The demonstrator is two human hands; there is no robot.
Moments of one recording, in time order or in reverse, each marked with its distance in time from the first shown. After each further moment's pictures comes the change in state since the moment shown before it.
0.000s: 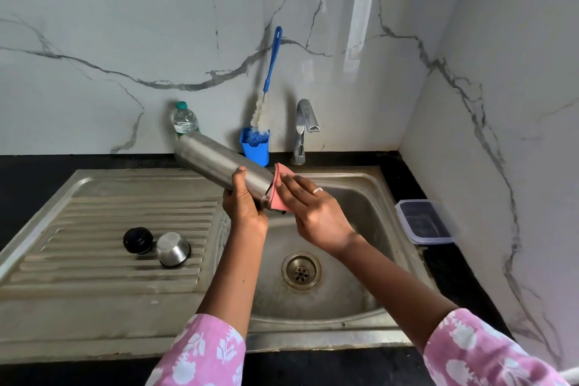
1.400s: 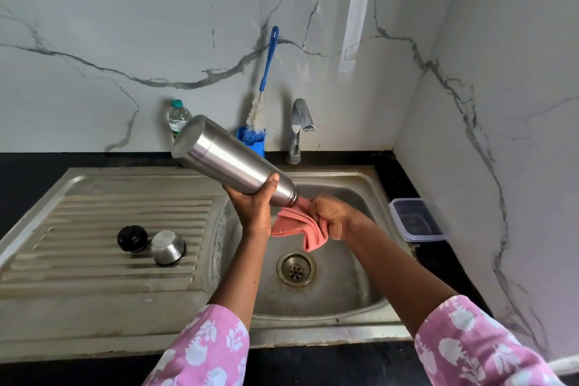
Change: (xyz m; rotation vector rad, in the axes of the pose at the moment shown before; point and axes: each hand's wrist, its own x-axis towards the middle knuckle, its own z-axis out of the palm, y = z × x) left_hand -0.015 -0.023 -0.006 0.150 -0.308 0.433; right_hand 0.009 0.027 -0.006 1.227 -0.494 1.453
